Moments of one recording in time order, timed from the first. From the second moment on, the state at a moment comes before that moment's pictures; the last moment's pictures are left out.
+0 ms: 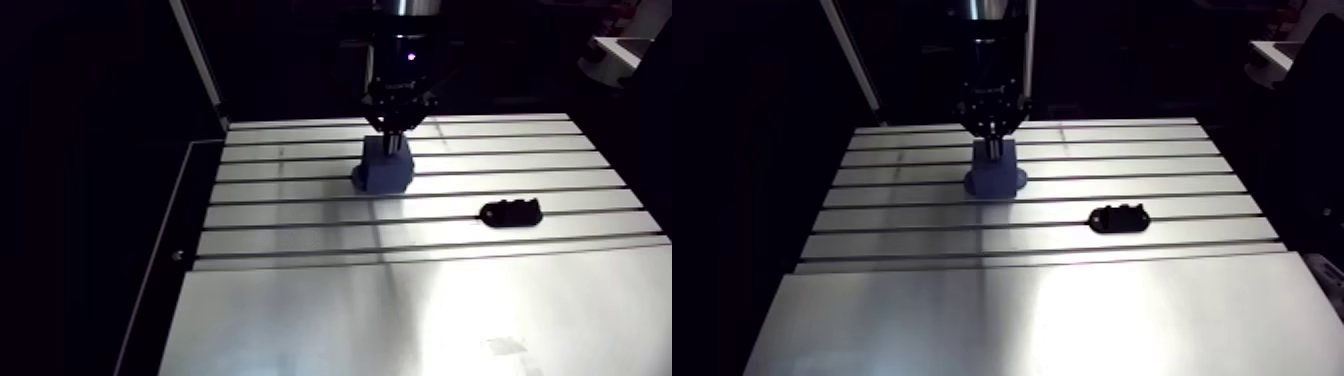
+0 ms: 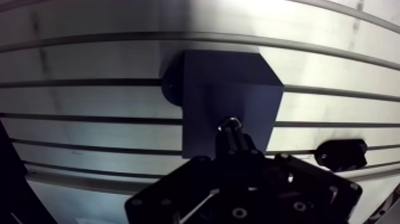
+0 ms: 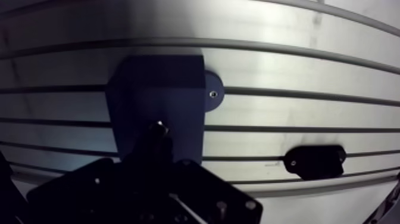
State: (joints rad) arm -0.08 -1.12 1.65 -1.87 -1.61 -1.69
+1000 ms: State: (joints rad) arm -0.07 -1.15 1.61 -1.80 -1.61 -1.72
